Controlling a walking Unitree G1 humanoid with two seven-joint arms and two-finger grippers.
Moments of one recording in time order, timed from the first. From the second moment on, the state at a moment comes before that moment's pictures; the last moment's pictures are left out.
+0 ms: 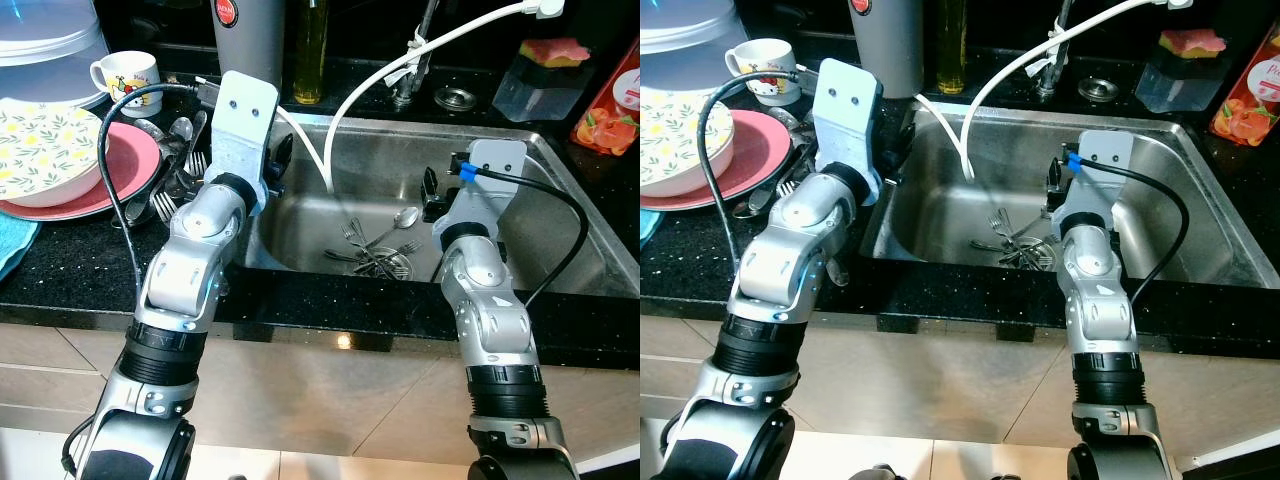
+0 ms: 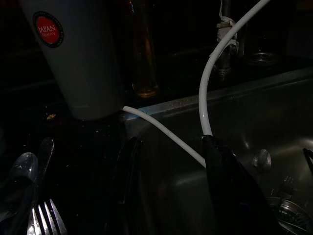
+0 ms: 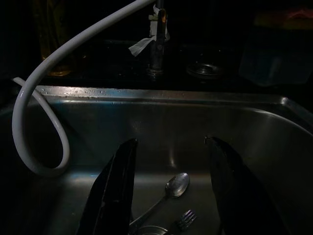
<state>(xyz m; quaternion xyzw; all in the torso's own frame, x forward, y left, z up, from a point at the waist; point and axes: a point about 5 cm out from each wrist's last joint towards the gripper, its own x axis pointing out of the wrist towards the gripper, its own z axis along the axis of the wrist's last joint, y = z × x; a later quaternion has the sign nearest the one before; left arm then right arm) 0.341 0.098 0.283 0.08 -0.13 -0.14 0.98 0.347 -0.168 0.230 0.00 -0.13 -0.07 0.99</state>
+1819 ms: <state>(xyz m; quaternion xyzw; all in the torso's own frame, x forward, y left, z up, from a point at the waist) 0.340 0.093 0.282 0.08 -0.12 -0.15 0.98 0.348 -0.165 0.236 0.00 -0.14 -0.07 0.99</state>
